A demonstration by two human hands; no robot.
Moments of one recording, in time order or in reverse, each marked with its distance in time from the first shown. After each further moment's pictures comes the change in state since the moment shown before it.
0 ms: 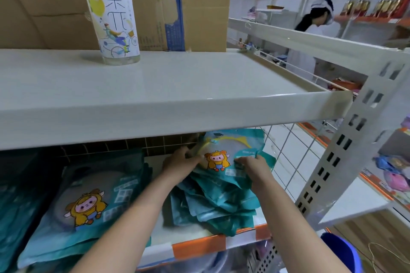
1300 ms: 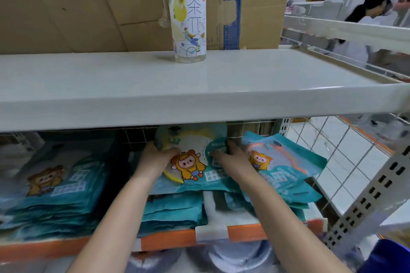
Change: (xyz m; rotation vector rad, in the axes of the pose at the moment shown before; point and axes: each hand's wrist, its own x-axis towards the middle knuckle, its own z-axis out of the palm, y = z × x) left_hand -0.069 -0.086 -0.141 -0.419 0.290 -0.222; right_hand -0.094 0.014 0.137 -0.461 -0.408 -0.305
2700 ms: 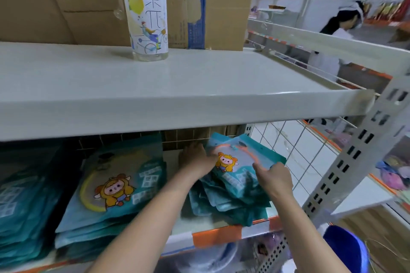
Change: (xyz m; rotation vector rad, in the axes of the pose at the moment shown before) left_hand -0.004 0.030 0.166 0.656 -0.285 0.236; right_hand 0.000 0.095 -0.132 -0.497 0.684 0.364
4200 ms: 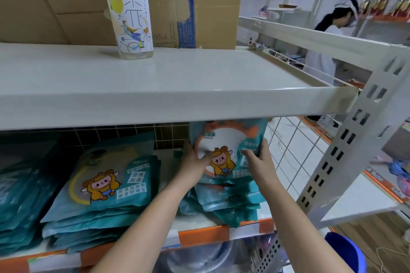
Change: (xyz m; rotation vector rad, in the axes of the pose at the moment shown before) left_hand -0.030 0.015 0.012 -0.719 0.067 0.030; right_hand 0.001 -0.017 -0.021 0.776 -0.346 -0.303
